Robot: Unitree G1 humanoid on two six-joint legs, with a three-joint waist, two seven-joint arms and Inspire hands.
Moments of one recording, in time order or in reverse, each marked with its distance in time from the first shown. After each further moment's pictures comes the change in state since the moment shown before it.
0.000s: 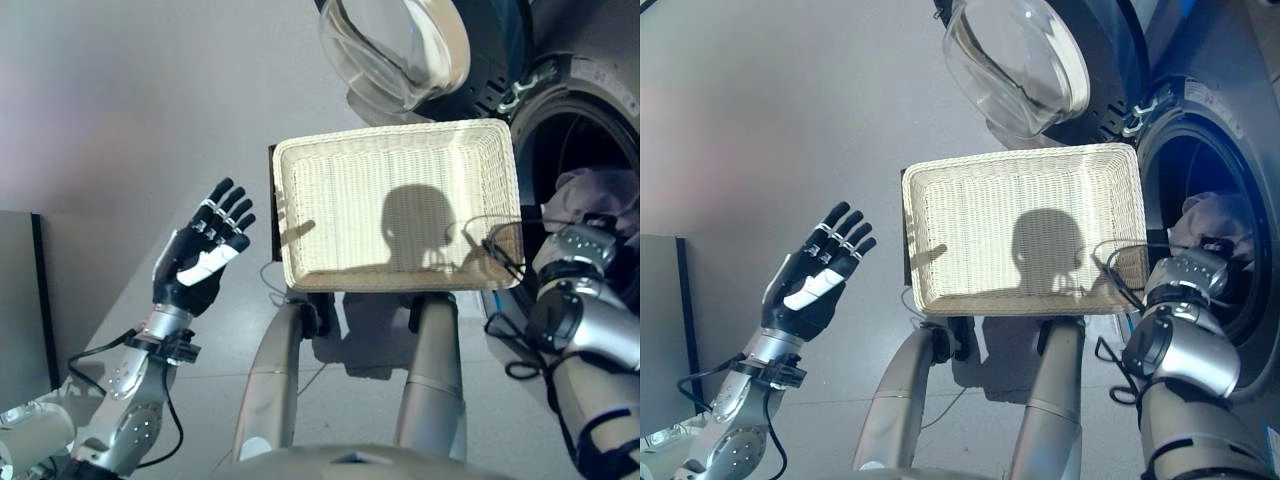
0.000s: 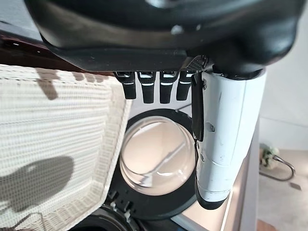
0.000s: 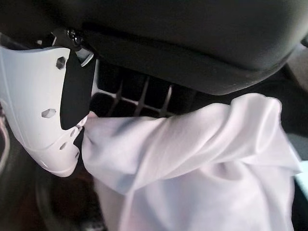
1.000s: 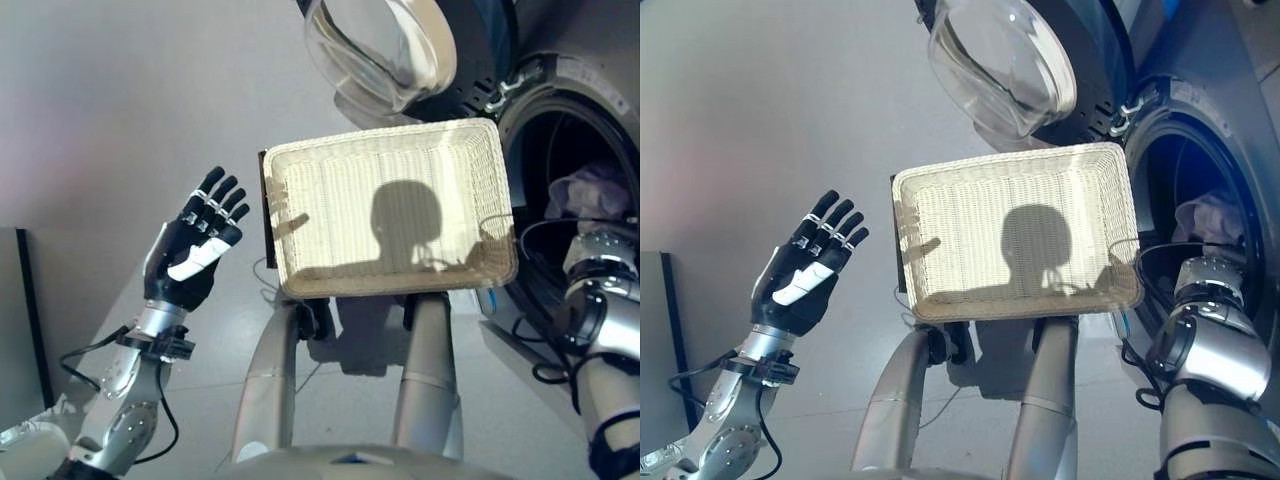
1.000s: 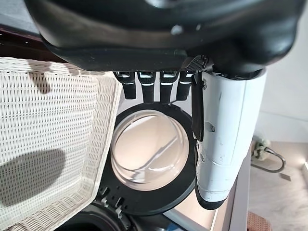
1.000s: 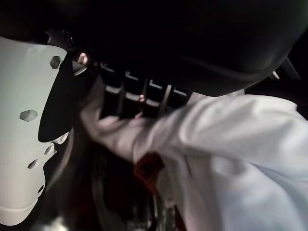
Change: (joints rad) left arm 0.007 0.020 0.010 -0.024 -0.018 -0.032 0.020; right arm 0.010 -0.055 0.111 0.008 -0.080 -0.044 -0.001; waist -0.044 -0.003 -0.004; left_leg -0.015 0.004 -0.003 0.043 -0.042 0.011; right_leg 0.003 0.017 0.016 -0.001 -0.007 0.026
